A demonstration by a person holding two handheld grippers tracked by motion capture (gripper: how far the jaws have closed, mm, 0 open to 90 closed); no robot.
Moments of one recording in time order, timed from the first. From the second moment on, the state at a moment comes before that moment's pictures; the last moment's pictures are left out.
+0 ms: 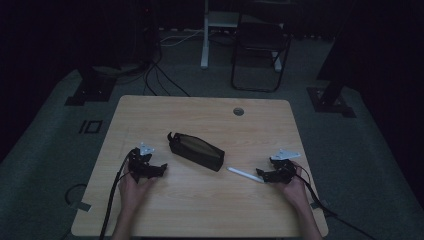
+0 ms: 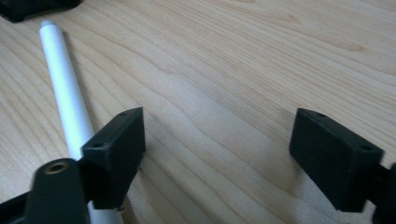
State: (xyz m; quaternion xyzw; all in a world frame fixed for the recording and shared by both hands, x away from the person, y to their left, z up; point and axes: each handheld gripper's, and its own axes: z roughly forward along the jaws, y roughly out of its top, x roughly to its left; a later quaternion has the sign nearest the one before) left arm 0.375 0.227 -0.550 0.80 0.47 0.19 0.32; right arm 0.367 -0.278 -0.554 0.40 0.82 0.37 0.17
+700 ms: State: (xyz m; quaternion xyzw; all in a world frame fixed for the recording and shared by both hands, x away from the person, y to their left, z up) left arm 0.375 0.227 -0.550 0.80 0.47 0.19 0.32; right arm 0.365 -0.270 -0.534 0.40 0.82 0.39 0.17
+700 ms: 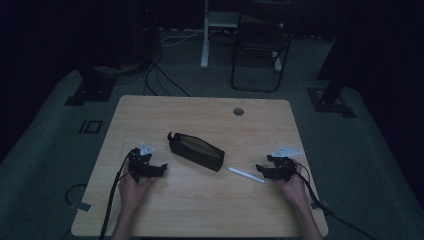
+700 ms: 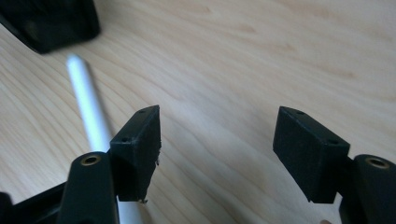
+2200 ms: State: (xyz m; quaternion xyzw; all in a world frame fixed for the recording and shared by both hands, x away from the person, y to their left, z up) left arm 0.375 0.227 -0.550 0.80 0.47 0.19 0.32; right arm 0.398 -0.137 -0.501 0.30 0.85 0.41 0.16
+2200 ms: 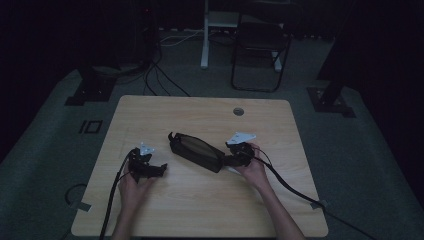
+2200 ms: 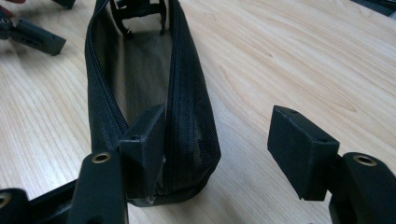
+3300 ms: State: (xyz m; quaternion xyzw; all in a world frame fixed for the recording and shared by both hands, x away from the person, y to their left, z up) left arm 0.374 0.227 -0.550 0.80 0.47 0.19 0.31; right arm 0.362 -0.196 -0.491 0.31 0.84 0.41 0.16
